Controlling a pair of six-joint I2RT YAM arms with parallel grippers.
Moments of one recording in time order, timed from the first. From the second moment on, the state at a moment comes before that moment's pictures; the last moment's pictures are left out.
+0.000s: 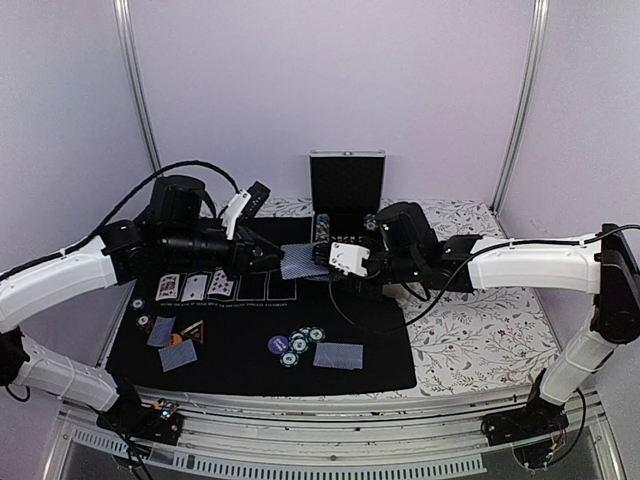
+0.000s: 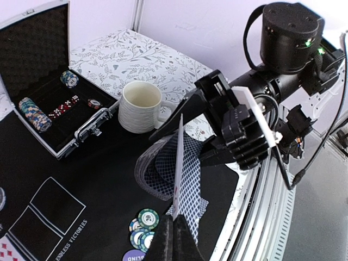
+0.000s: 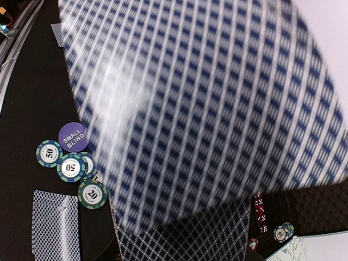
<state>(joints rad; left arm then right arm) -0.74 1.22 1.02 -0.26 0.39 -0.10 0.92 1.63 1.14 -0.06 -0.11 -0.67</state>
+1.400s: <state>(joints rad) -0.56 1.48 0.36 0.66 -0.27 -1.29 0.92 1.59 1.12 -0.06 -0.11 -0.64</state>
